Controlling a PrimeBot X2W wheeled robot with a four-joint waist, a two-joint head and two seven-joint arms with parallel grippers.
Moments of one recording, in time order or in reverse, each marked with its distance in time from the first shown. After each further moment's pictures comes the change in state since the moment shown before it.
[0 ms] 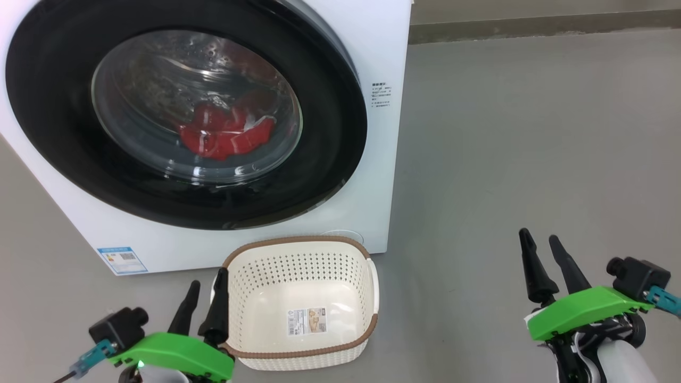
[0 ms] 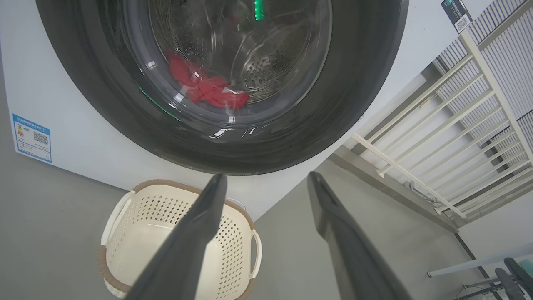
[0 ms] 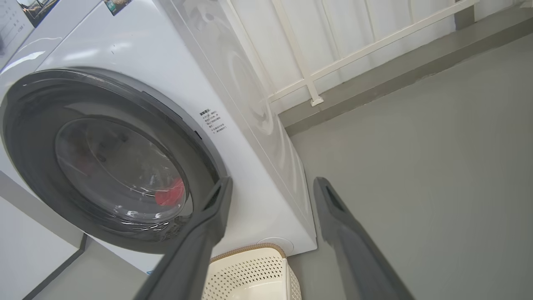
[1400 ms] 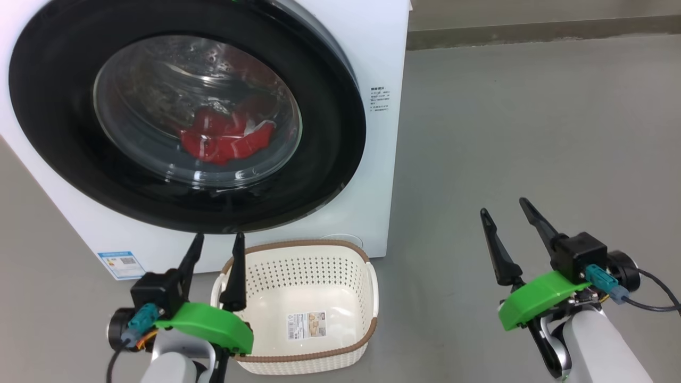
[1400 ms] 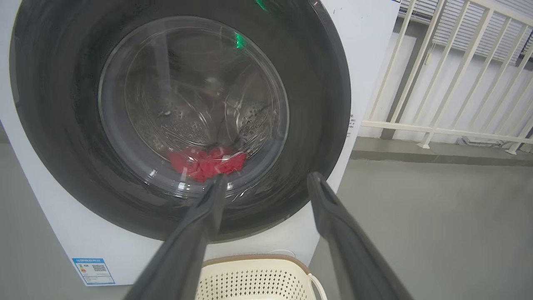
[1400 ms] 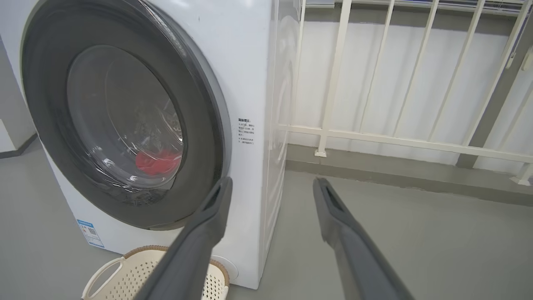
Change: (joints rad) left arm -0.125 0.002 -0.068 0.054 0.435 0.060 -0.123; right arm -0.103 -0.016 0.090 0.039 -0.506 0.000 -0.122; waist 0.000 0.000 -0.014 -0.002
